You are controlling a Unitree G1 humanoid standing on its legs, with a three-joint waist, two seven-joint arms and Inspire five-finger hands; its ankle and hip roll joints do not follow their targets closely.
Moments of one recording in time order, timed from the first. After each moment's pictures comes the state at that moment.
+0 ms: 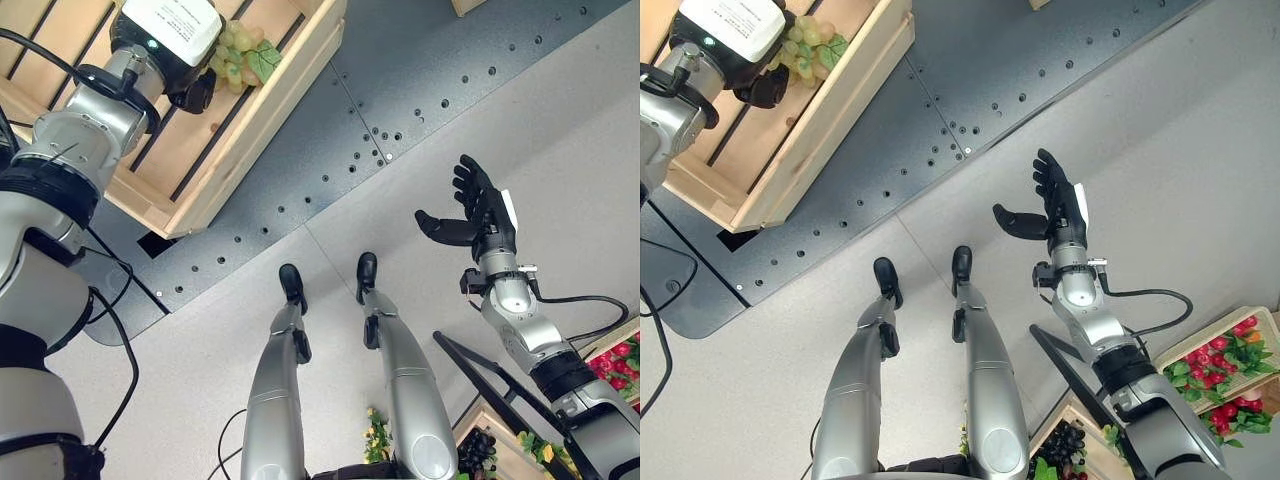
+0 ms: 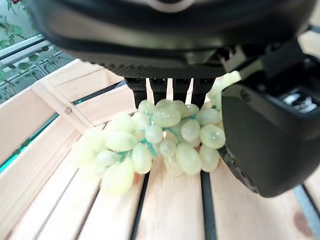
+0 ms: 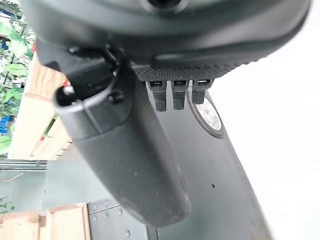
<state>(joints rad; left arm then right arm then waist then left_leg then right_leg) -1.51 0.97 -1.11 0.99 0.79 -0.13 0.36 -0.52 -0.61 0.44 0.39 0.56 -0.29 -0.35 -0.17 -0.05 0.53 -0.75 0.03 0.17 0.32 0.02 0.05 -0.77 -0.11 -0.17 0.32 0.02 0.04</state>
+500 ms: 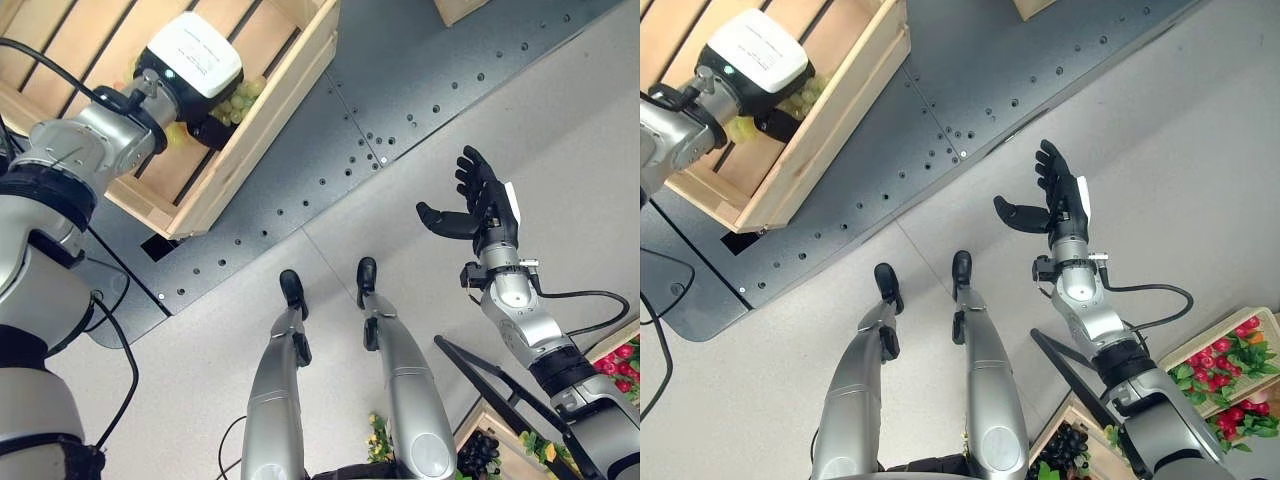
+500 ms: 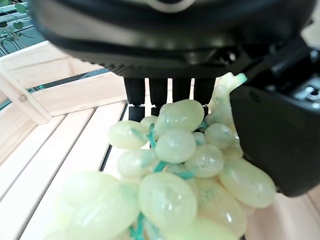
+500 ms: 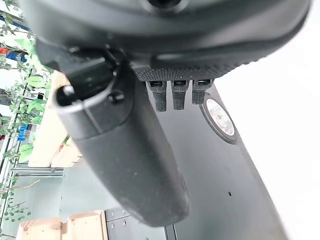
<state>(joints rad) -1.48 0.97 -1.16 1.01 0.77 -0.31 0.37 -0.52 -0.61 0.44 0.39 0.57 -0.29 -0.37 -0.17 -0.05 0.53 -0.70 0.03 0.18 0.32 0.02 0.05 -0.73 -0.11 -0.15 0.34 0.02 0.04</state>
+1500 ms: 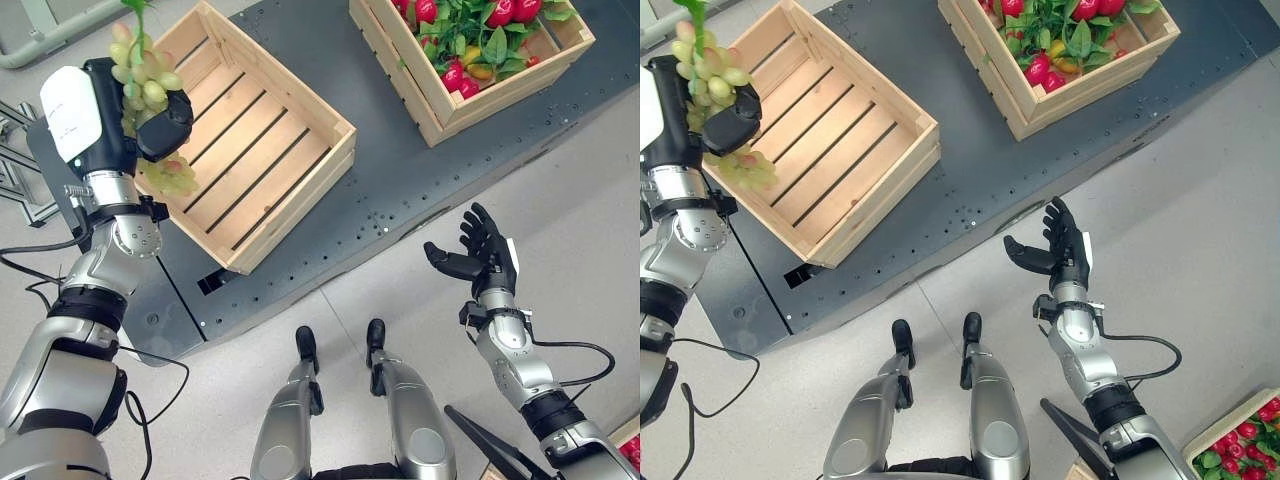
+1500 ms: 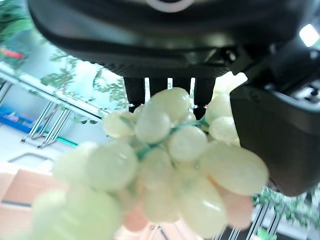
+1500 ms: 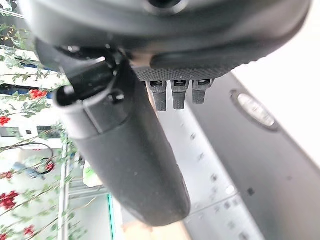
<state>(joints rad) -0.79 0.87 -0.34 0.74 0.07 -0.31 0.73 -0.30 -0.49 0.32 0.33 0.59 -0.28 -0.35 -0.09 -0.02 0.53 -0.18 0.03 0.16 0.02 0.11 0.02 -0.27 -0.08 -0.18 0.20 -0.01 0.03</state>
